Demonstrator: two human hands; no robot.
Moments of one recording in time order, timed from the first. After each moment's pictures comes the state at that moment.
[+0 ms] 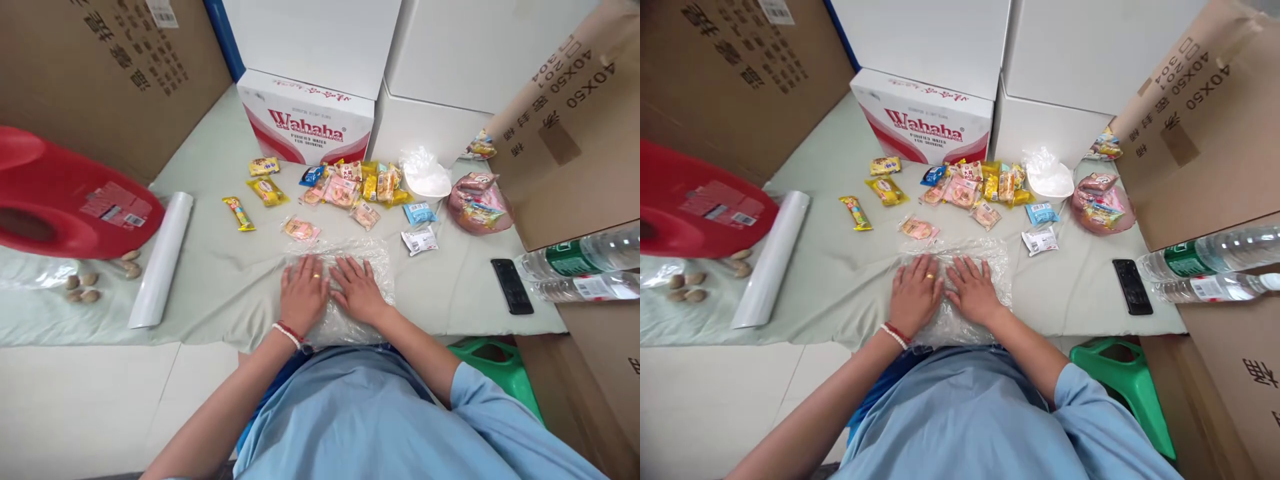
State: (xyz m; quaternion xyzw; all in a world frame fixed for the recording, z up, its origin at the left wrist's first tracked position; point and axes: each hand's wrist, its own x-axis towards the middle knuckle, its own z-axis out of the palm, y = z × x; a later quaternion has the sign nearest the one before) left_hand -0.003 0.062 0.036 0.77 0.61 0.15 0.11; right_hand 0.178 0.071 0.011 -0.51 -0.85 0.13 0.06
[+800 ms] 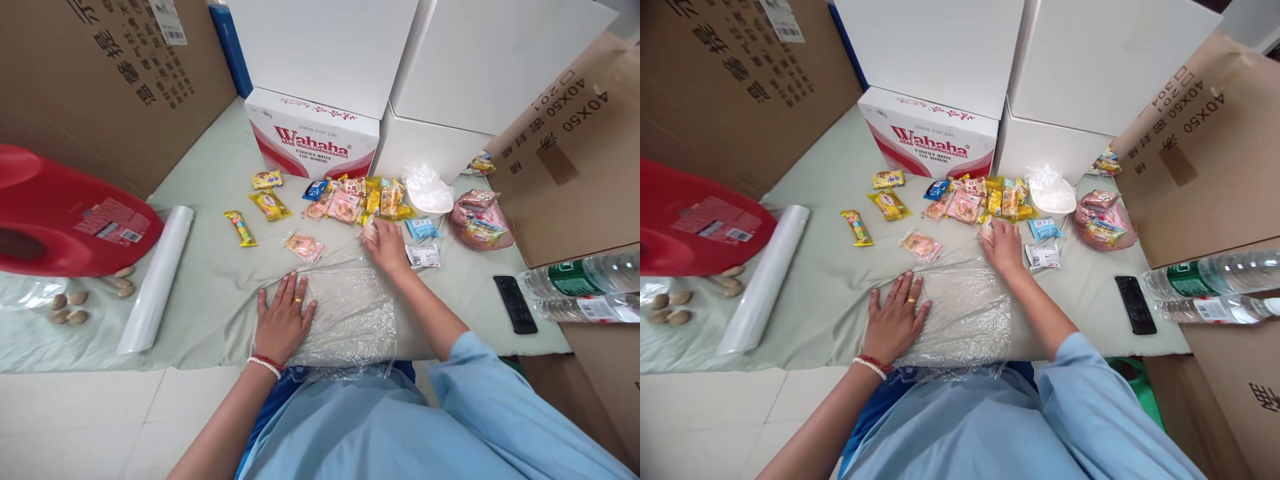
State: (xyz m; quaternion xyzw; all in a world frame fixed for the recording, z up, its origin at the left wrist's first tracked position) left_hand -0.050 0.067 0.004 0.77 0.63 0.11 0.08; right_hand 0.227 0.207 0.046 -0.66 -0.73 0.05 0.17
